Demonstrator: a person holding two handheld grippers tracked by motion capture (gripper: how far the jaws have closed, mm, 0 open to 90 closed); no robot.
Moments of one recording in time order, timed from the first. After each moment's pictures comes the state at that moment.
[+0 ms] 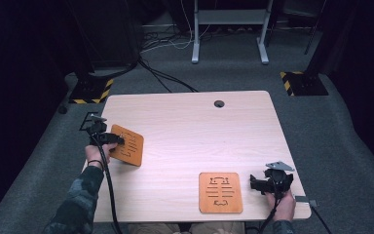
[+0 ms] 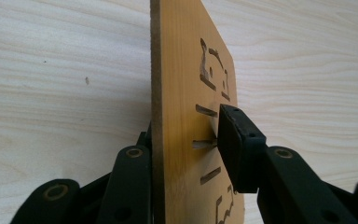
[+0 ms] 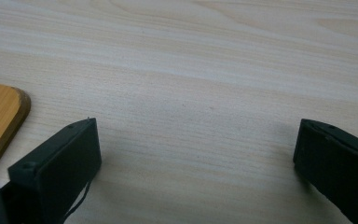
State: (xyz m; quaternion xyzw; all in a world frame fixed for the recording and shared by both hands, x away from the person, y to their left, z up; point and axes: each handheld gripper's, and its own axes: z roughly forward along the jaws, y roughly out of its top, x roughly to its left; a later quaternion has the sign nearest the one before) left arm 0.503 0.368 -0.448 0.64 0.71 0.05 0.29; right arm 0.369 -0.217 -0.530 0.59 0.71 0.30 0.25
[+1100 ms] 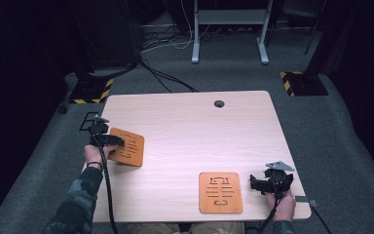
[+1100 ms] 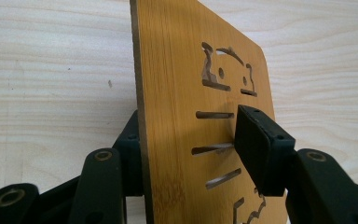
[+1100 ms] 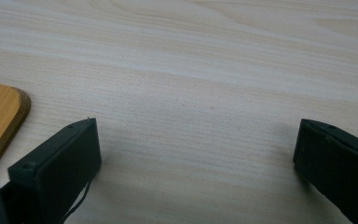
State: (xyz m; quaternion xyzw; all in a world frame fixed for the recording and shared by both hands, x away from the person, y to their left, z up) left arm 0.505 0.367 -0.453 0.68 0.69 0.08 0.24; right arm 0.369 -0.217 -0.530 0.59 0.71 0.30 0.25
